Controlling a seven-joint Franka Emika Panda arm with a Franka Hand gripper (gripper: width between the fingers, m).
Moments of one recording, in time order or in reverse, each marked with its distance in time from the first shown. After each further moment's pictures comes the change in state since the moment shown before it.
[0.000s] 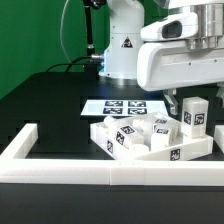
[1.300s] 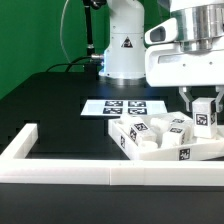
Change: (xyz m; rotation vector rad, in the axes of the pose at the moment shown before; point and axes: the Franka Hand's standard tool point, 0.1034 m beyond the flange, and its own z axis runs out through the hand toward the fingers) arm 0.003 -0.014 0.002 0.048 0.019 1.058
